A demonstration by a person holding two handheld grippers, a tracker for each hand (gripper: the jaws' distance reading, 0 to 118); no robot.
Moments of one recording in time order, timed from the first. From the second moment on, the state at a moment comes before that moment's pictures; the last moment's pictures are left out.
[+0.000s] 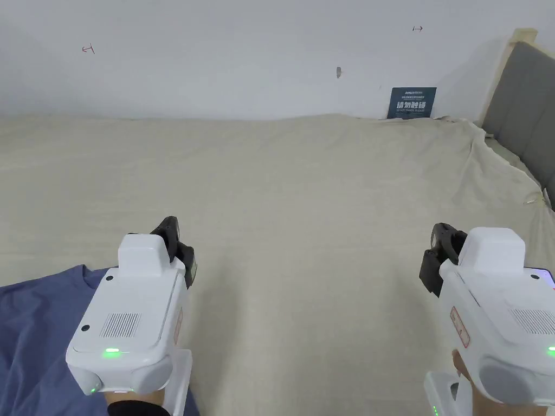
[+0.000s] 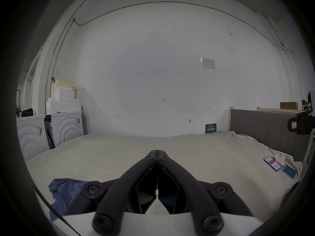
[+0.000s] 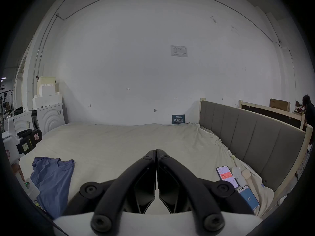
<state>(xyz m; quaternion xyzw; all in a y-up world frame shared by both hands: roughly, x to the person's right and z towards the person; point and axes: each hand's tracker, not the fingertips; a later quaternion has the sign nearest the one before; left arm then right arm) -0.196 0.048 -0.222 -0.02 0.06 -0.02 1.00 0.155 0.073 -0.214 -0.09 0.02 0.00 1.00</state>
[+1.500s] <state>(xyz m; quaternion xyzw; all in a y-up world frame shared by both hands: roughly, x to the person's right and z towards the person) -0.283 0.056 -0.164 -0.01 0.17 -0.02 0.98 0.057 0.081 -0.233 -0.07 0.15 0.02 0.99</state>
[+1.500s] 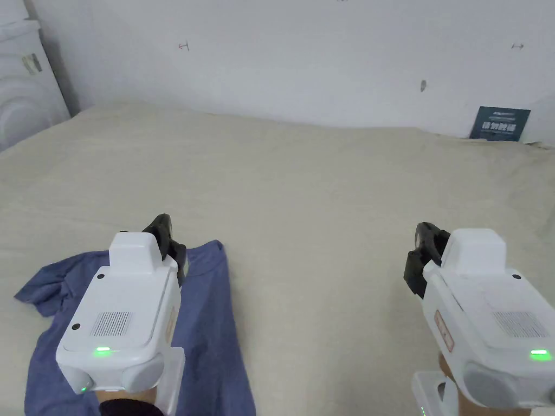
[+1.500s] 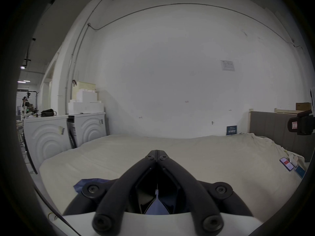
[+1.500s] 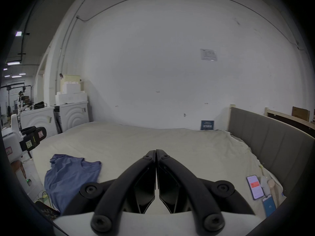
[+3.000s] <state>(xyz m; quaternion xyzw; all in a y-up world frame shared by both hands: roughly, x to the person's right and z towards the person) -0.396 0.050 -0.016 -0.02 0.37 -0.02 0.93 -0.089 0.078 -0.203 -0.08 0.33 0.03 0.94</state>
